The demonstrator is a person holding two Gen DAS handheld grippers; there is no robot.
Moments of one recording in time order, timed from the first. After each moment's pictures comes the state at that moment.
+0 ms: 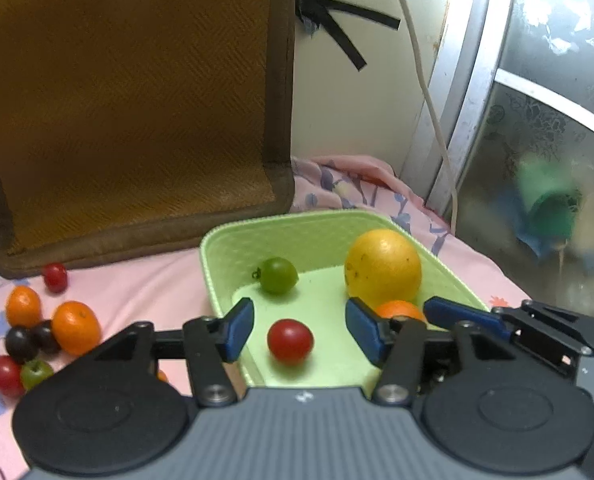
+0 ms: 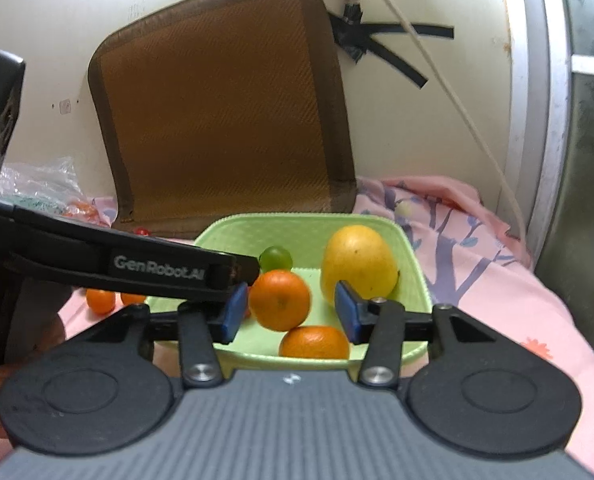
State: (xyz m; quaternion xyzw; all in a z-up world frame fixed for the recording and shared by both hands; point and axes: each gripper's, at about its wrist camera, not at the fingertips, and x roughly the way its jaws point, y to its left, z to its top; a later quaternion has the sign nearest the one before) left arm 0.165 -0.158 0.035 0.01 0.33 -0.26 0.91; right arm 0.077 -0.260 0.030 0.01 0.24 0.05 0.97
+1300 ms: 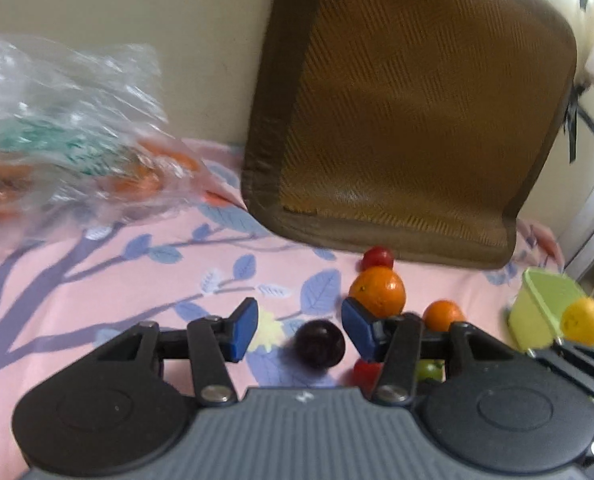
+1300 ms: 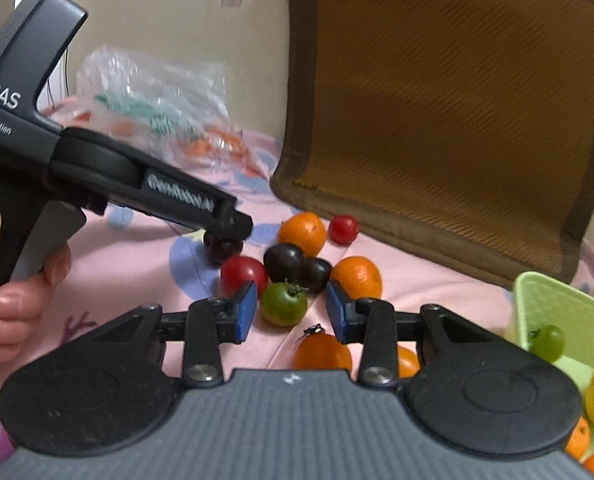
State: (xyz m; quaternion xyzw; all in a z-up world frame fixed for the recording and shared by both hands) left arm 0.232 0.069 -0.004 -0.11 0.37 -0.11 0.92; right arm 0.155 -0.065 -0.003 -0.13 0.31 0.20 0.92
